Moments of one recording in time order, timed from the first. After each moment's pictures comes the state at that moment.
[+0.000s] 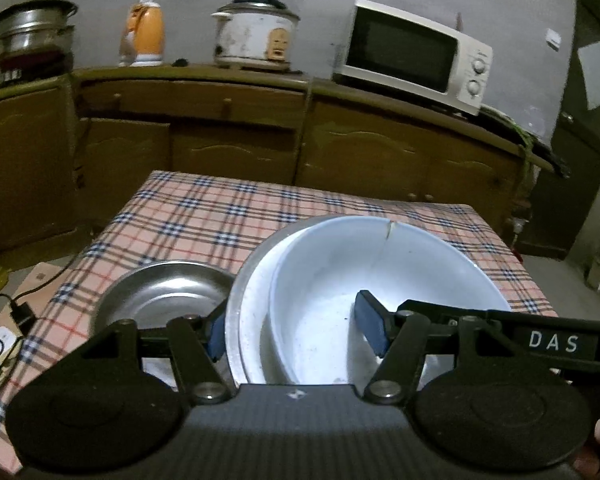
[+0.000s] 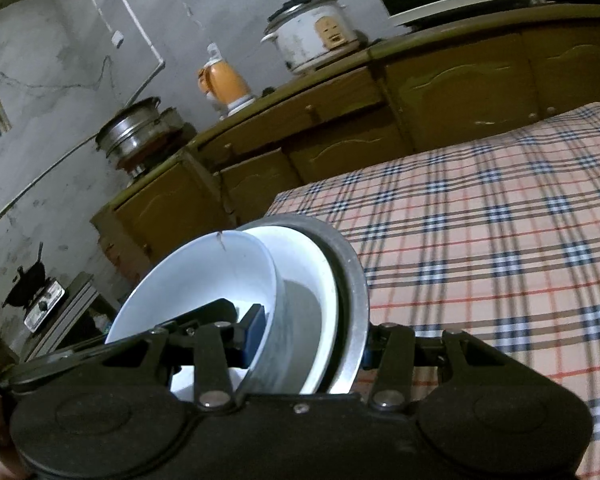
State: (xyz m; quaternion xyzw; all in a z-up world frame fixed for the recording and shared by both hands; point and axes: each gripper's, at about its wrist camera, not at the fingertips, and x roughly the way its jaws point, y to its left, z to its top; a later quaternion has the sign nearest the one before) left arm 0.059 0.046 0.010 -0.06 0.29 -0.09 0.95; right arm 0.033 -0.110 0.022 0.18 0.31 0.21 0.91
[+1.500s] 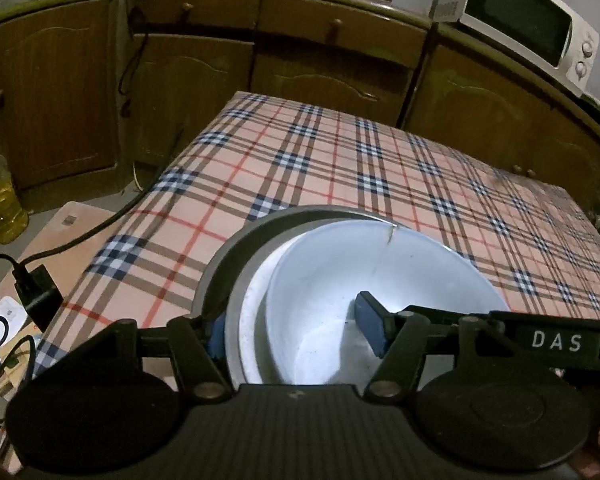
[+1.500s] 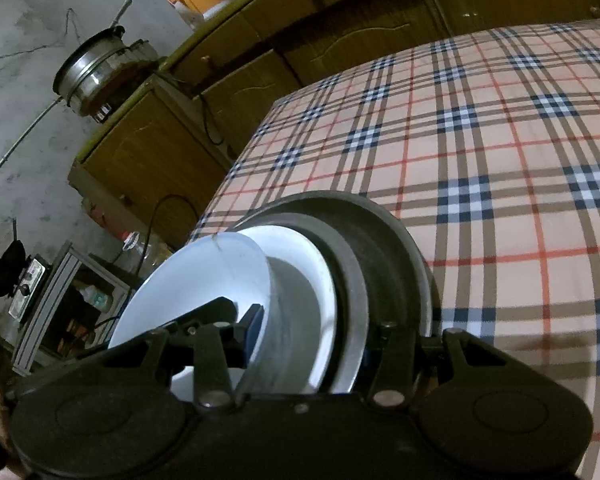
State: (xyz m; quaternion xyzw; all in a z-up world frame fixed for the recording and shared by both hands) left arm 0.160 0.158 -0.091 -0.09 0.36 -0.04 0.93; right arm 0.165 0.019 -0.099 0.20 0.41 0.21 0.86
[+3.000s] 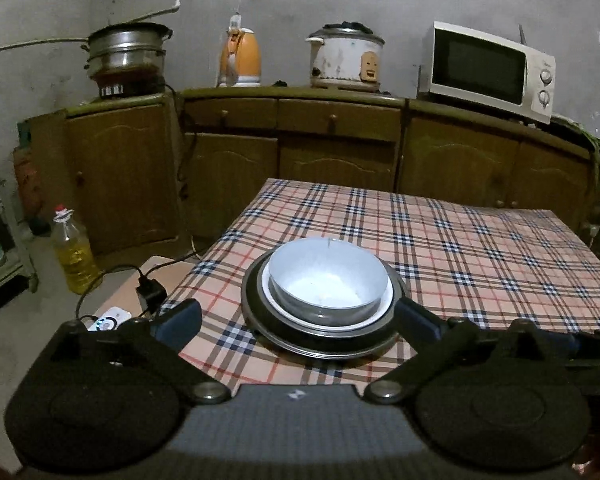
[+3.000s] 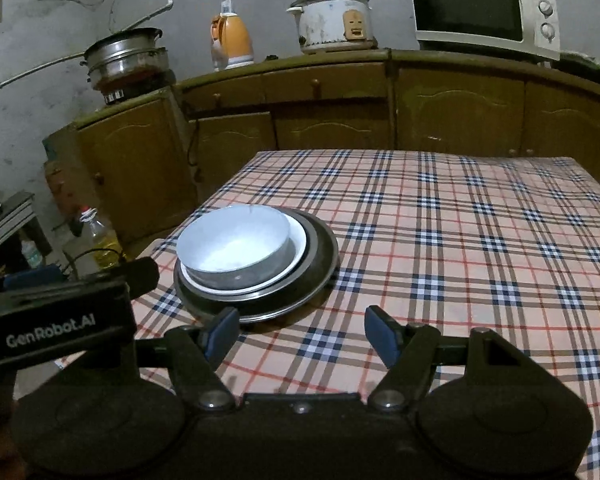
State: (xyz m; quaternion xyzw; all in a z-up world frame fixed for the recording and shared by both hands) left arm -0.018 0.104 -0.008 -0.02 0.25 0.04 0.97; right arm -0.053 0.000 -0.010 0.03 0.31 0.12 0.94
